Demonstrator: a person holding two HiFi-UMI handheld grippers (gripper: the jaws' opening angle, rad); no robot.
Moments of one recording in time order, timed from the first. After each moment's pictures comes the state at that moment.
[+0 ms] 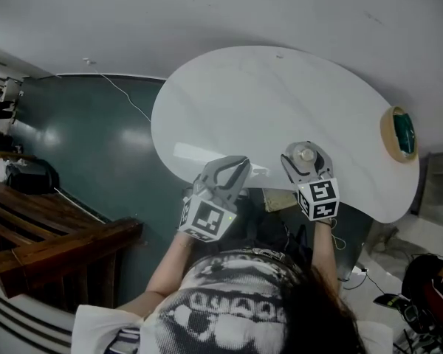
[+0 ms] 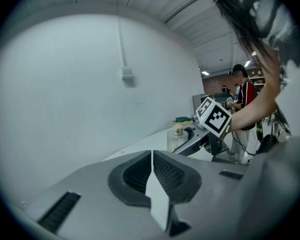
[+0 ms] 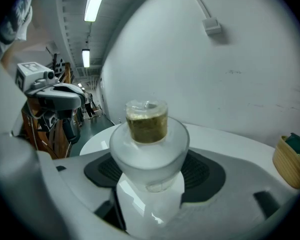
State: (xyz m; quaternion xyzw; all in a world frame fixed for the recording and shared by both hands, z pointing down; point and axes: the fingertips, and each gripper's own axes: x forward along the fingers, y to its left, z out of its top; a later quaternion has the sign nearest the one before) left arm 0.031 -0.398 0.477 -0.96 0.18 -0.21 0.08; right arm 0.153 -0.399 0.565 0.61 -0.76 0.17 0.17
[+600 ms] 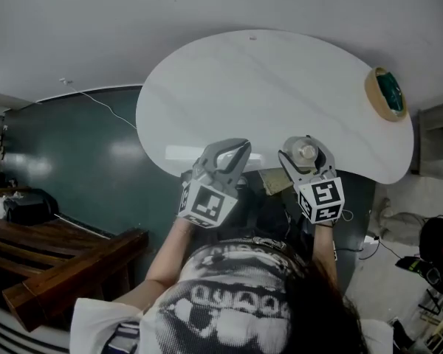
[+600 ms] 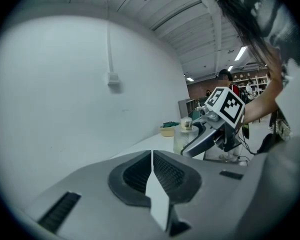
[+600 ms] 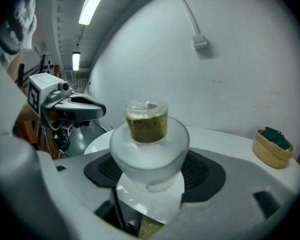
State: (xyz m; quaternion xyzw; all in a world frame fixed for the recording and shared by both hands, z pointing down) left arm 0.047 -0.382 0.475 -0.97 0.10 -0.18 0.11; right arm 0.141 -0.340 0.533 0.67 -0.71 0.17 0.15
